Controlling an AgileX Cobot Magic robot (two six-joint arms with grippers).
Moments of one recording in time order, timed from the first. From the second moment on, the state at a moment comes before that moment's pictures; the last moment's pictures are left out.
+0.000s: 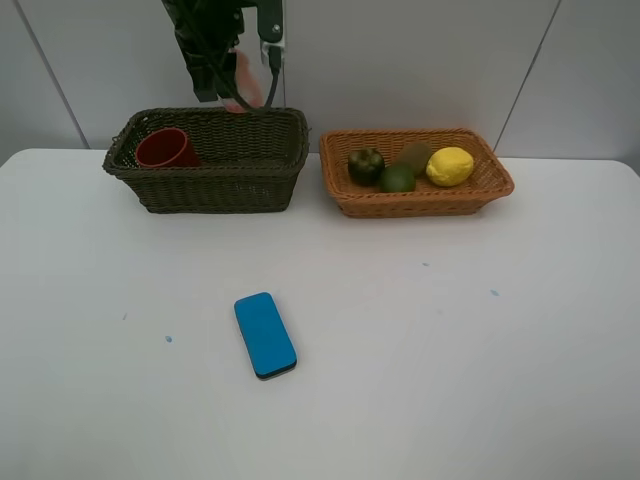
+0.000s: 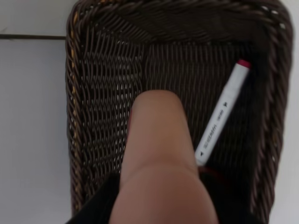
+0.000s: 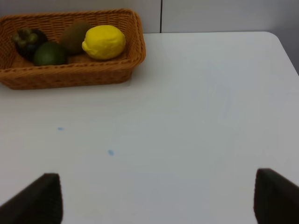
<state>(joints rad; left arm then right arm) -0.42 2.13 -1.99 0.13 1.02 0.99 -0.02 0.00 -0.53 -0.09 1.07 0.00</state>
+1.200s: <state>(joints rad) -0.39 2.37 -1.99 0.13 0.88 0.61 -0.02 0.00 -0.53 -0.09 1.07 0.00</state>
